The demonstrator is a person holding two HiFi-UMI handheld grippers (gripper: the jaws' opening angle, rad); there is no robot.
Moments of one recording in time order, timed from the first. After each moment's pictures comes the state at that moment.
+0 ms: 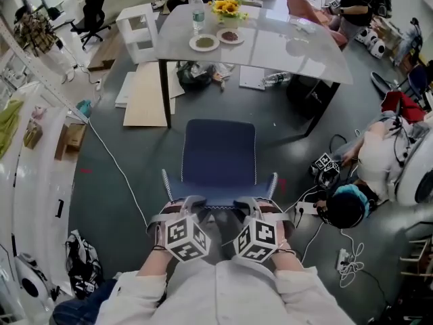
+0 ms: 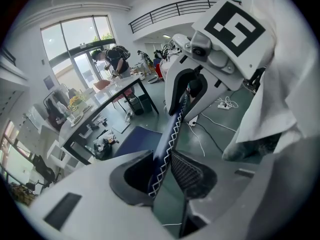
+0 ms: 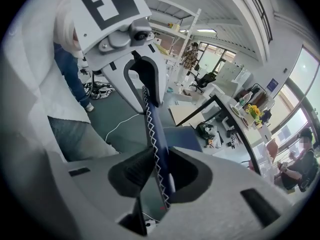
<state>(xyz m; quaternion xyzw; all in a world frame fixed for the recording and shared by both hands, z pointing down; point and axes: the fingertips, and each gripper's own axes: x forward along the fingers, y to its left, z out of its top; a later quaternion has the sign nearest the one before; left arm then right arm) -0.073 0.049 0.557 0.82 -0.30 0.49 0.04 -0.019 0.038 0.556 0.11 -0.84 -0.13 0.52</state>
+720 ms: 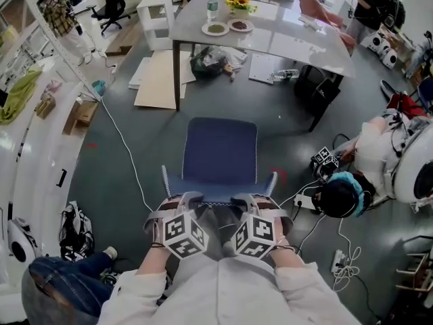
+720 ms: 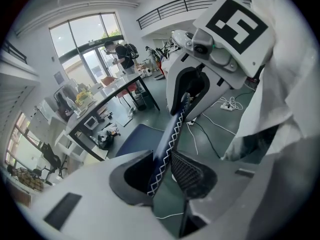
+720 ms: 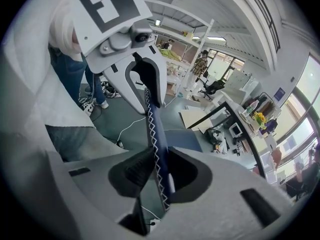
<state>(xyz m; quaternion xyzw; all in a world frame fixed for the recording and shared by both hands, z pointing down) -0.017 0.160 0.559 0.79 -0.35 0.50 0.06 0.036 0.146 0.558 0.06 -0.85 -0.15 0.50</state>
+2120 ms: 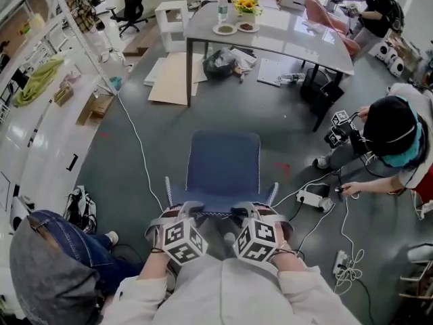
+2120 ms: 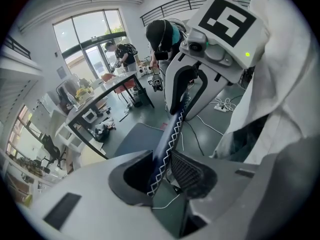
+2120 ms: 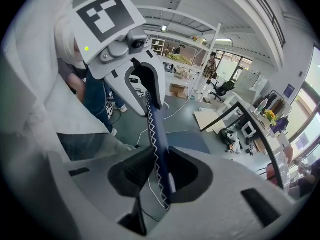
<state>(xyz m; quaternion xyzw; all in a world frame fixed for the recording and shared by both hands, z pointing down) 0.051 0.305 0.560 0.78 -0.37 0.50 0.09 0.103 0.289 0.556 0.01 -0.87 -0.13 0.48</state>
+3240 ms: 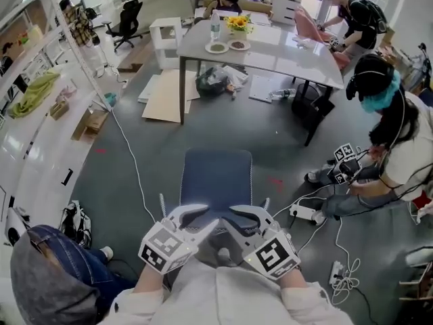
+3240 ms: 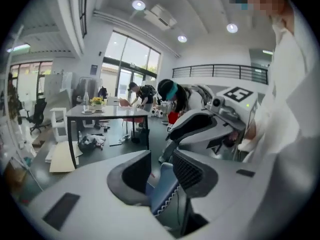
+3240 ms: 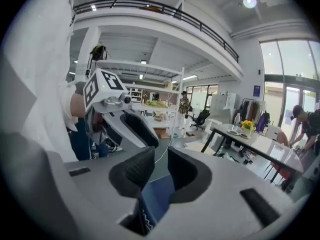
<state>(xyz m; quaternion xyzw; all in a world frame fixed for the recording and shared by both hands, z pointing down) 0.081 0.261 0.437 0.87 -0.44 0.16 0.18 0.093 0.263 0.413 0.10 -0.97 -0.06 0.22</state>
